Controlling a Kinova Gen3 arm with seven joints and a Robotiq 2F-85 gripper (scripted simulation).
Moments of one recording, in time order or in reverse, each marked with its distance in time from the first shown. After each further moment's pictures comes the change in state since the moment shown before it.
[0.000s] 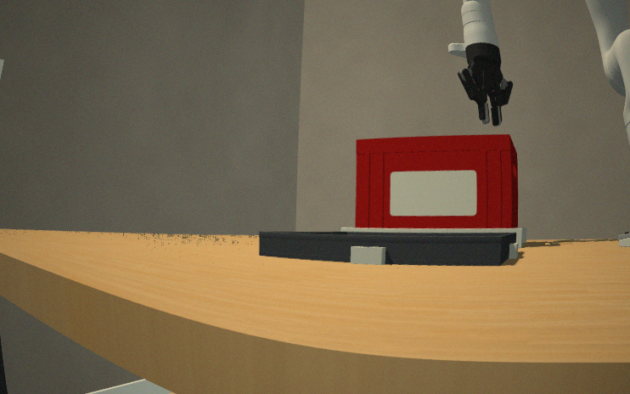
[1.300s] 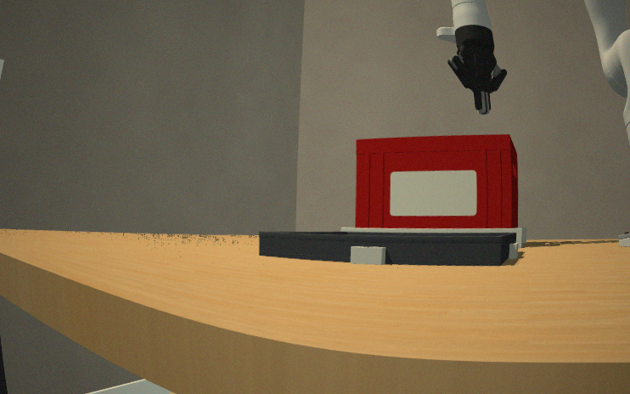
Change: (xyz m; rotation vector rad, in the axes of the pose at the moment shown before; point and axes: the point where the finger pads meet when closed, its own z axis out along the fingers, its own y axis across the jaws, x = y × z) arm -0.057 -0.060 0.000 0.000 0.000 0.015
